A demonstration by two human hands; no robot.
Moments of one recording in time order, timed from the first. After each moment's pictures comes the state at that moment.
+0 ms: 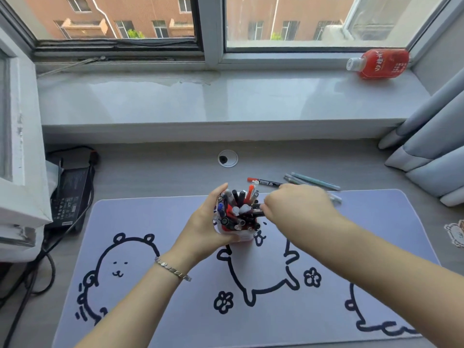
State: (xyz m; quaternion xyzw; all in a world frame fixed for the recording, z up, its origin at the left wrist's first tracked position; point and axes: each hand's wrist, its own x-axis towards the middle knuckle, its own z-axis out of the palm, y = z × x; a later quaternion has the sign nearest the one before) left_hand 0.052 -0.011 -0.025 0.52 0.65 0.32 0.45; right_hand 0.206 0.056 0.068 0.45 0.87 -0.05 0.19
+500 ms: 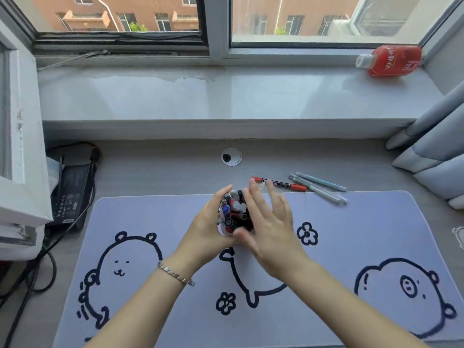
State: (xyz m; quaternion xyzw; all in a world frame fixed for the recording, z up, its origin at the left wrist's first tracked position) left_hand 0.050 -0.012 -0.030 0.51 0.66 0.33 0.44; right_hand 0.199 0.024 -0.027 0.44 0.87 -0.19 -0.14
